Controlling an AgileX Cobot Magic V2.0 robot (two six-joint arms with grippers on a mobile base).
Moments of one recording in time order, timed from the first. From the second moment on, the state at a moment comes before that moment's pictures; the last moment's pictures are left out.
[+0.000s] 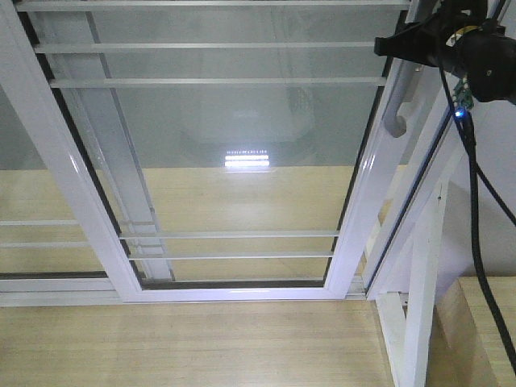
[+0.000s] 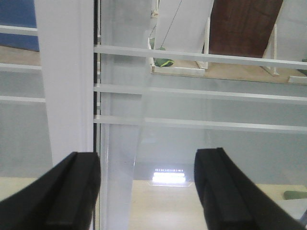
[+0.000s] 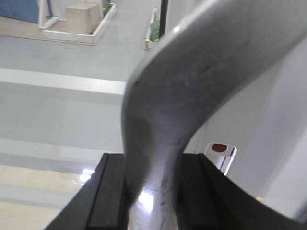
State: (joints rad) left arm -0.07 0.81 -0.55 -0.19 0.01 0.05; right arm 0.13 1.81 -1.31 0.06 -0.11 -0.13
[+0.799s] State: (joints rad) left arm -0.07 0.81 -0.55 -0.19 0.05 0.05; right arm 0.39 1.77 -1.31 0.06 -0.11 -0.13
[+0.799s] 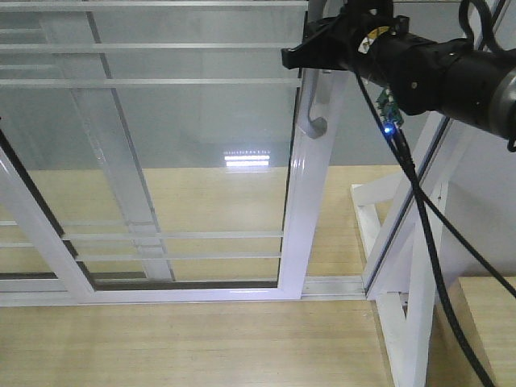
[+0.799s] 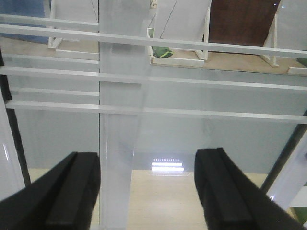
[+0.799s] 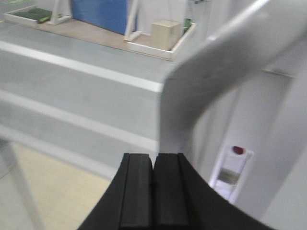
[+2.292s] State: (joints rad) left arm -0.43 1.55 -0.96 -0.14 -0.32 0.08; right arm 0.40 0.82 -0.49 0.05 0.04 -0.08
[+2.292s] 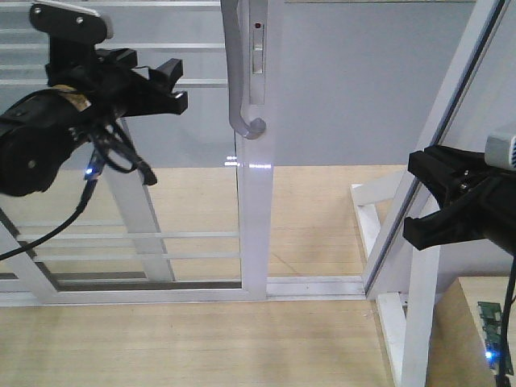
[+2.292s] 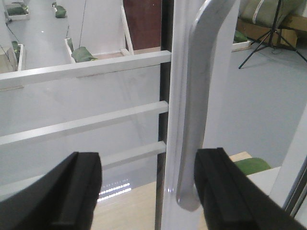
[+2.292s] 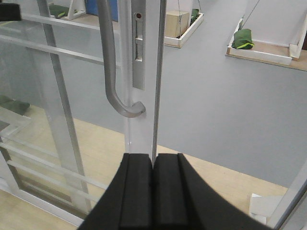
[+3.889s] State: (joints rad) left arm -0.44 2.00 -1.50 0.23 -0.23 -0.28; right arm 0.40 0.82 -0.49 0.05 0.00 -0.15
